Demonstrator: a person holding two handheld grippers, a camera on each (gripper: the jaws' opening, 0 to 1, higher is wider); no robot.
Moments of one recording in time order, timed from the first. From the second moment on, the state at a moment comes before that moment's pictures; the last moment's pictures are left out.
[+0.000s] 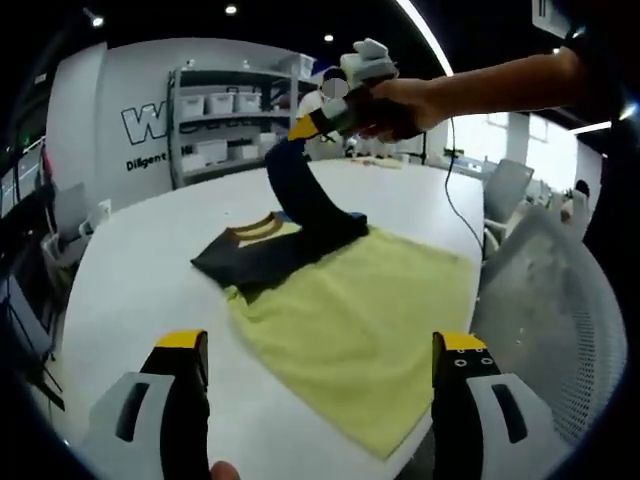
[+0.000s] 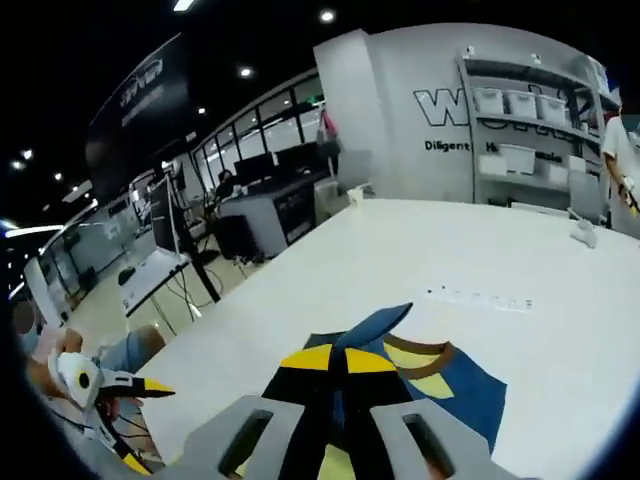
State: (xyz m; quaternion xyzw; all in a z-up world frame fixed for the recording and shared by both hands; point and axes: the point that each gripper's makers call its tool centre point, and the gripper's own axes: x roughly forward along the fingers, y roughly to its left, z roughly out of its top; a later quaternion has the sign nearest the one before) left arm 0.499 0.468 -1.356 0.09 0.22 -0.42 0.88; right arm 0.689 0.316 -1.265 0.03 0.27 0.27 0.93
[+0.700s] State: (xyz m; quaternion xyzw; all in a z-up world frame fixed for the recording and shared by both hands) left arm 0.507 0.493 -1.356 0.08 0.23 -0.40 0.88; right arm 0.702 0.344 -1.308 0.04 0.30 0.27 0.91
